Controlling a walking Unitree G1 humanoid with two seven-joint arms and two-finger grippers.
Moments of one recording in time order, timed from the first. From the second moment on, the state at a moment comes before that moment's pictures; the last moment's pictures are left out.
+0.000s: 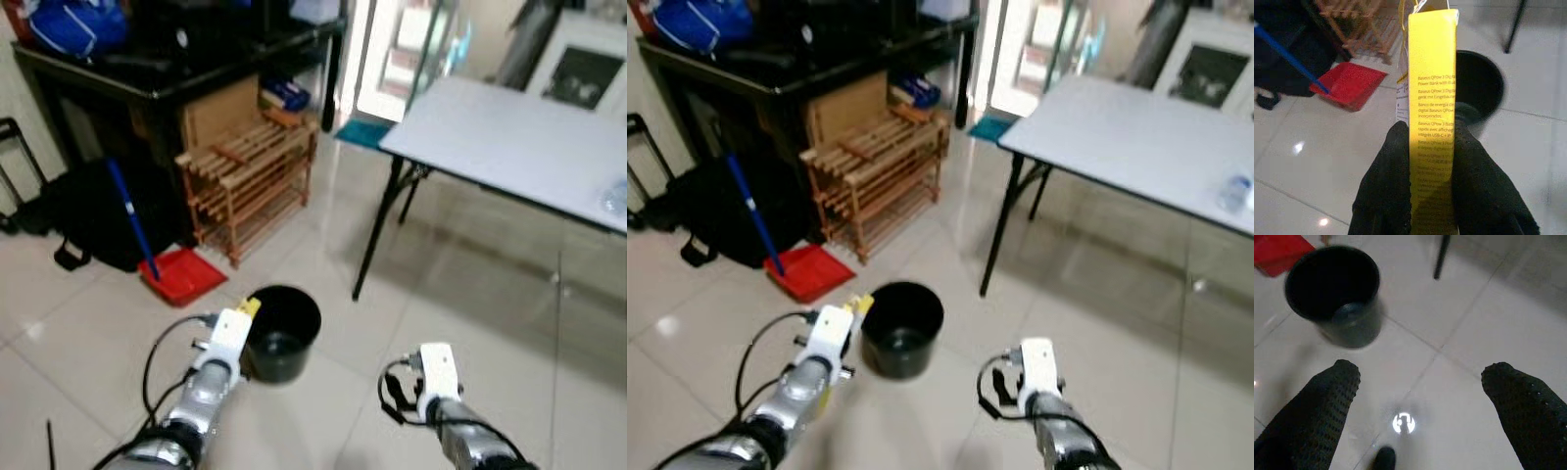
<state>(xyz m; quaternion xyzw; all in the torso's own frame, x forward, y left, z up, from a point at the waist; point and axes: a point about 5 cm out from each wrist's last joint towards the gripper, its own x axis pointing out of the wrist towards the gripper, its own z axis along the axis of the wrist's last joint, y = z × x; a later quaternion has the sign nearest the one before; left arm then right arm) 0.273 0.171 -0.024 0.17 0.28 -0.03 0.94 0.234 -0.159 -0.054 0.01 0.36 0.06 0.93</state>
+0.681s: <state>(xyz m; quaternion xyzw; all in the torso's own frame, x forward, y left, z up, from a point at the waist) 0.272 0.180 -0.023 0.18 0.29 -0.02 0.94 0.238 -0.148 -0.052 0.01 0.36 0.08 0.93</state>
